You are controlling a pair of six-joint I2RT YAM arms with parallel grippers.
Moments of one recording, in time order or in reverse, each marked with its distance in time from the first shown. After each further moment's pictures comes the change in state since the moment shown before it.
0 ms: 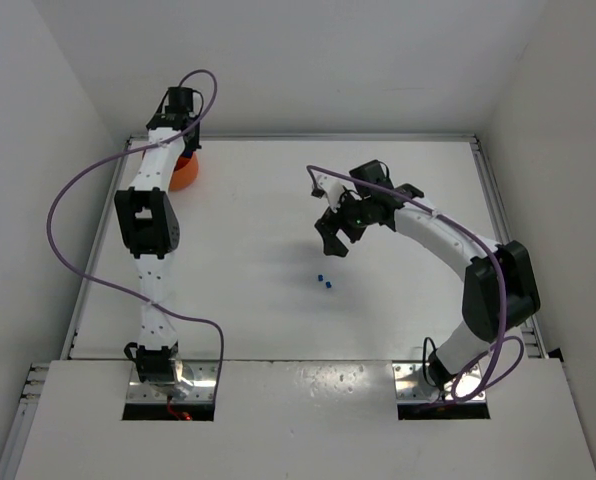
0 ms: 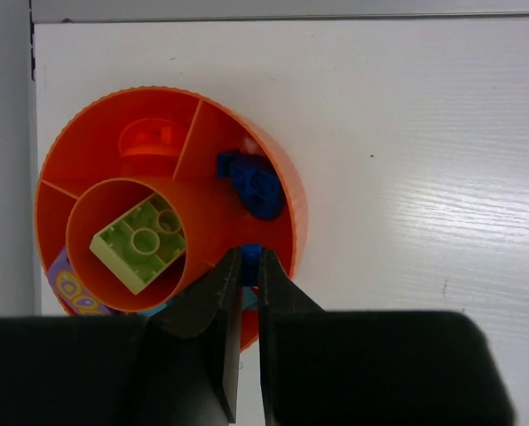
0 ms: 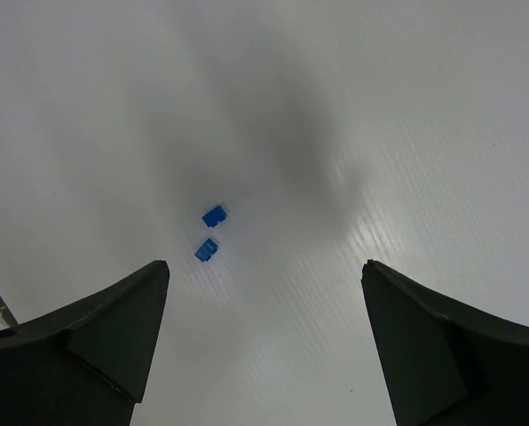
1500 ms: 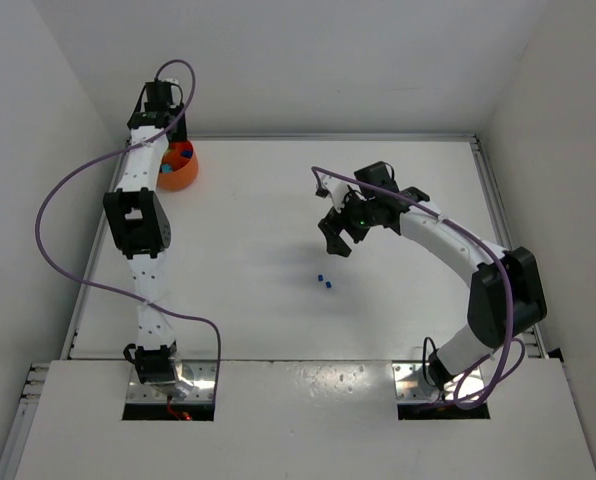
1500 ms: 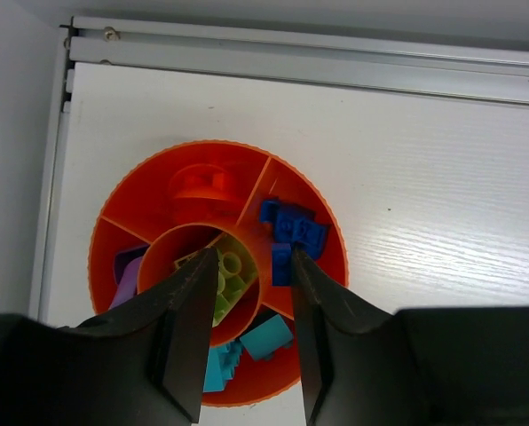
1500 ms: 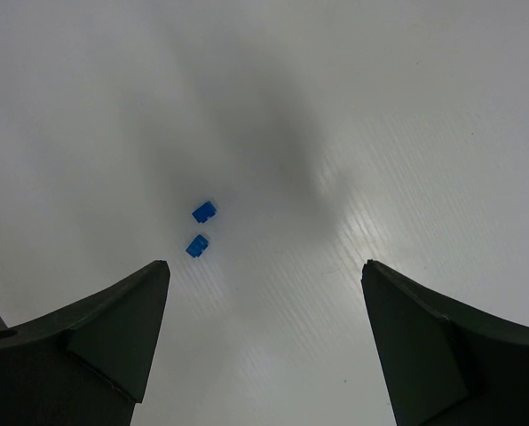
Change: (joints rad) left arm 0.076 0.003 0.033 0.075 0.064 -0.040; right arm -0.010 -0.045 -0.039 0.027 0.025 0.007
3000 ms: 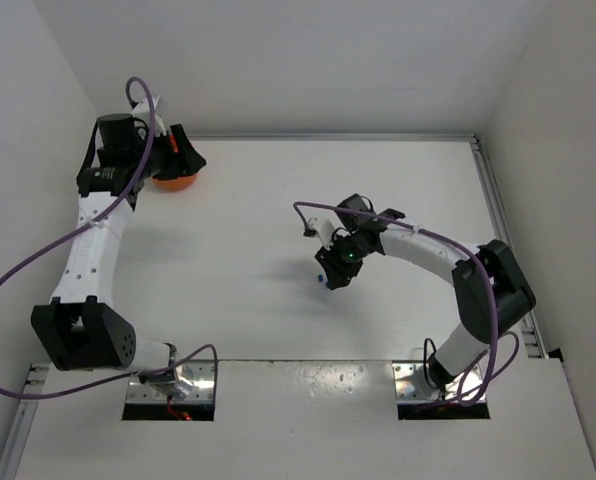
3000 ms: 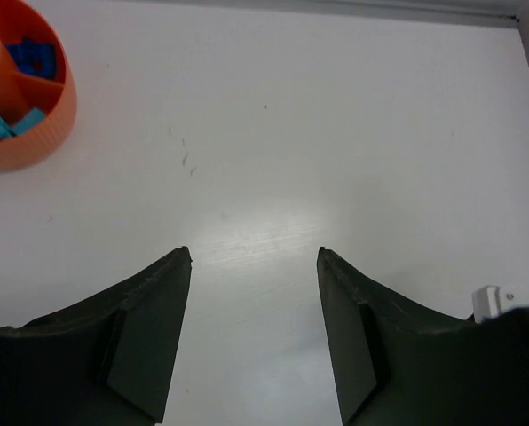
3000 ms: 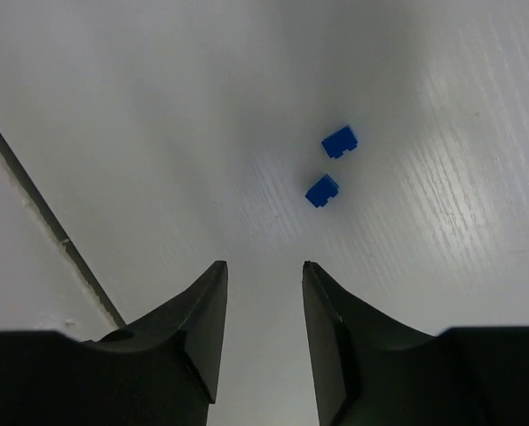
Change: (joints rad) left arm -0.008 -1.035 -0.949 0.119 0.576 -0.202; right arm 0.122 0.048 -0.147 -0.079 -0.043 0.058
